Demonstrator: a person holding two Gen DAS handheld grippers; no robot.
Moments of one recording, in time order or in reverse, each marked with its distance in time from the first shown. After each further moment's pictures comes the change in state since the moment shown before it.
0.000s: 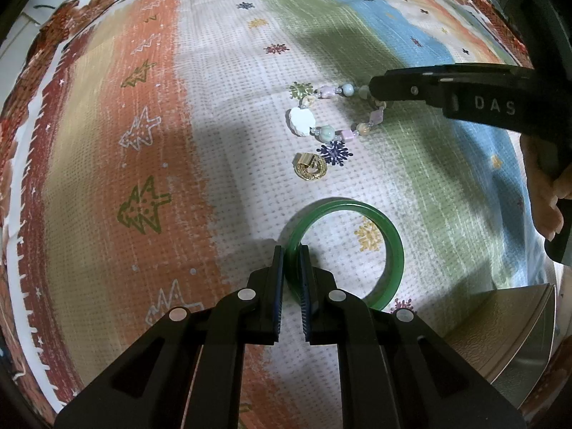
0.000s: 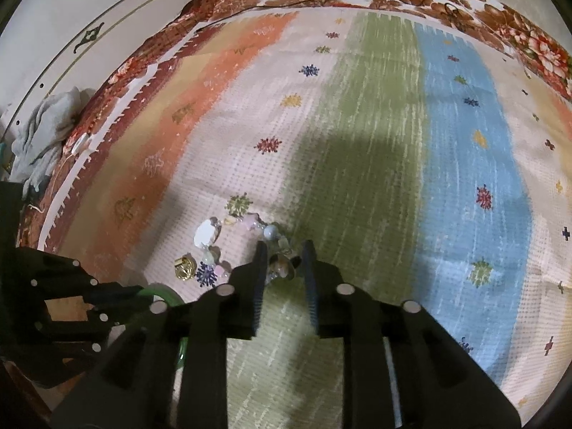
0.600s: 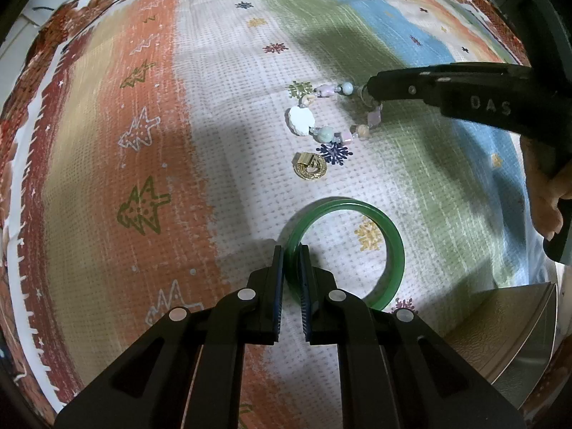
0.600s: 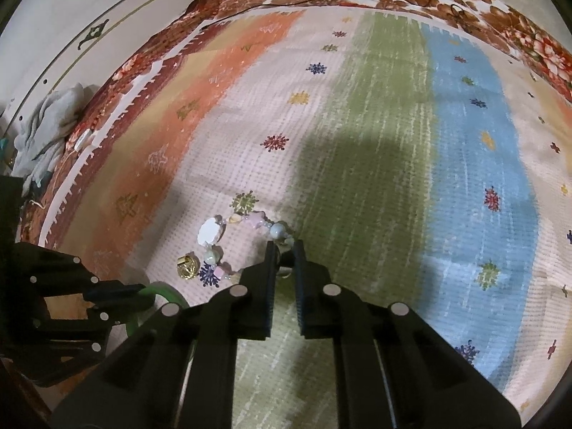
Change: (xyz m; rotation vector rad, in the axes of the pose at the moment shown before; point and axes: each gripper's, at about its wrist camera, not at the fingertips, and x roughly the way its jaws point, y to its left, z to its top) left arm 0.002 -0.004 -0.001 0.008 0.000 0.006; right arm -0.001 0.003 0.000 -0.006 -0.016 0.017
